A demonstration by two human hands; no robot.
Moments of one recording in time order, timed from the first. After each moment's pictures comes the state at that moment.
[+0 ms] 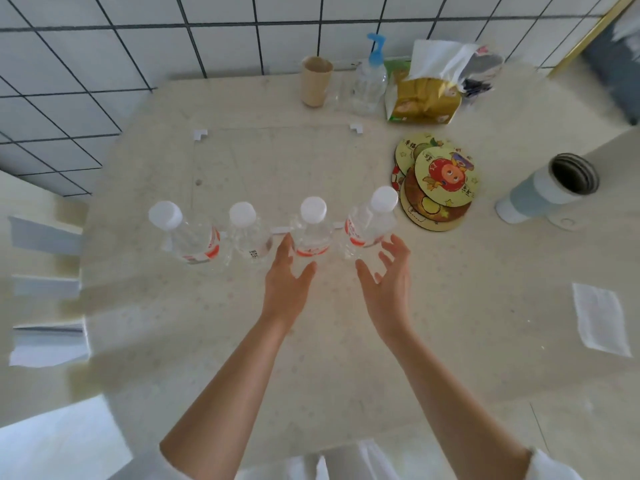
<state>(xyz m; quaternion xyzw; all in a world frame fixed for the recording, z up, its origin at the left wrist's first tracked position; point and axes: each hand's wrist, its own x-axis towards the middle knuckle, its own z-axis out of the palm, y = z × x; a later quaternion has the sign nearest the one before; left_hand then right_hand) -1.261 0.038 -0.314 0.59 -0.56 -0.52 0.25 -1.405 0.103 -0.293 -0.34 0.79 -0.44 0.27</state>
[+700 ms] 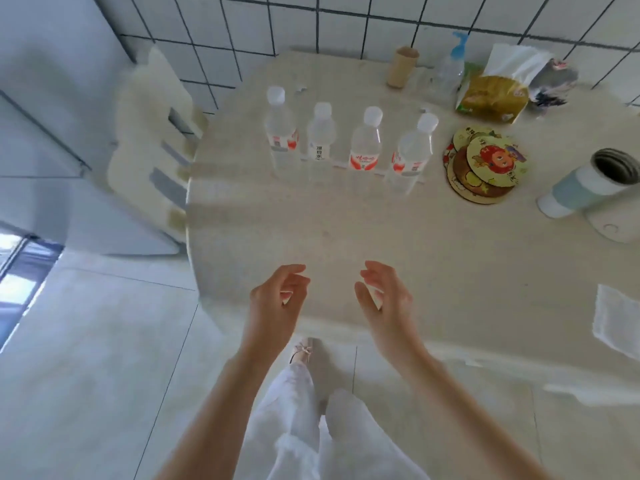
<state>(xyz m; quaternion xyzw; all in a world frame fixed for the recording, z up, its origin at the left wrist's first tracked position) -1.183 0.294 -0.247 0.65 -0.55 -0.39 0.35 -1.366 0.302 -0.260 -0.55 0.67 -0.36 0.34</state>
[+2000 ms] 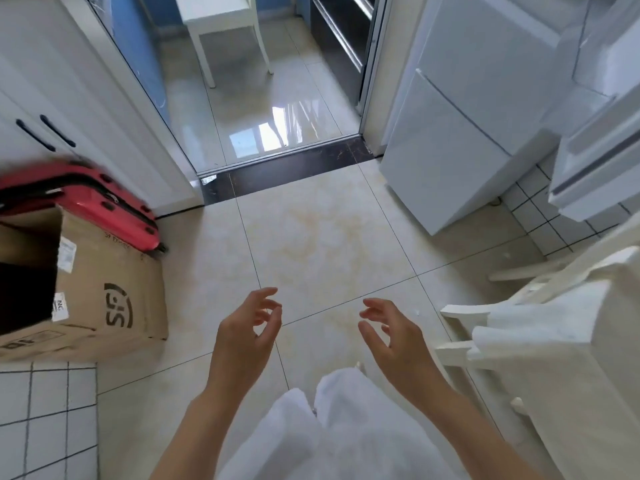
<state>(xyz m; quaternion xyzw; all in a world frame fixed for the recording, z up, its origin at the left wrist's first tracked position) -0.745 0.807 -0.219 0.89 -0.14 -0.12 0.42 -0.862 0.611 -0.220 -0.83 0.28 0.01 0.48</state>
